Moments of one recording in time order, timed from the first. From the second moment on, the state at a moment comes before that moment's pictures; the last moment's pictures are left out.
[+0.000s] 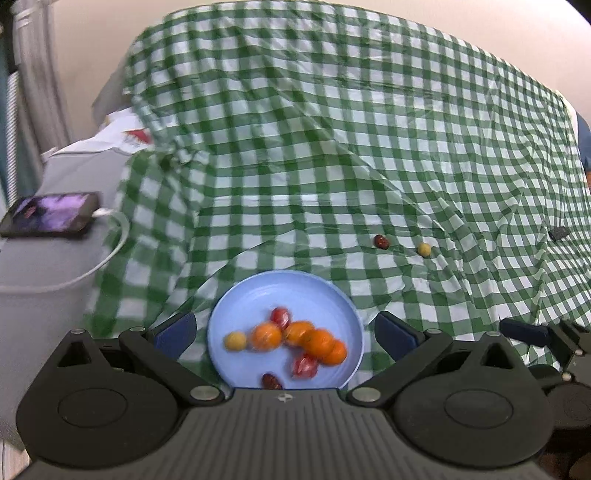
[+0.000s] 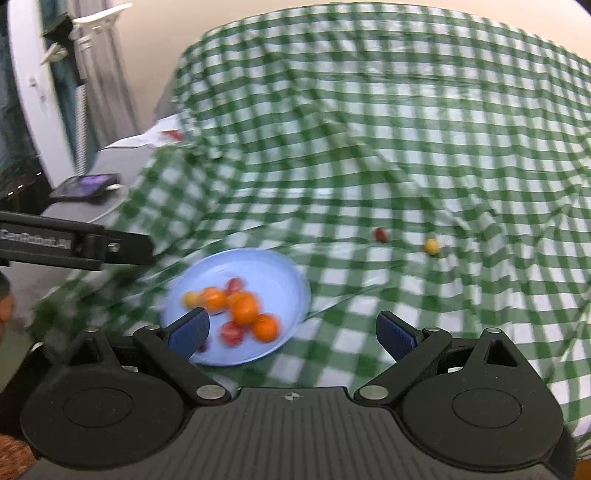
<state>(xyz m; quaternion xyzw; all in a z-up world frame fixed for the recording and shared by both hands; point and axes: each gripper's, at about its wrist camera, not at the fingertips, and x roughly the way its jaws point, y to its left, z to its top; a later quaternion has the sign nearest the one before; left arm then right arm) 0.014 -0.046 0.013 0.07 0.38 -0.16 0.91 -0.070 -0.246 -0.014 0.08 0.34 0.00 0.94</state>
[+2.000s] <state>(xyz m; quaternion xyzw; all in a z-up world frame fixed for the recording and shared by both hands) 0.007 -0.030 0.011 0.05 0.40 -0.19 0.90 -0.076 -0.221 0.005 0.05 0.28 0.07 0.96</state>
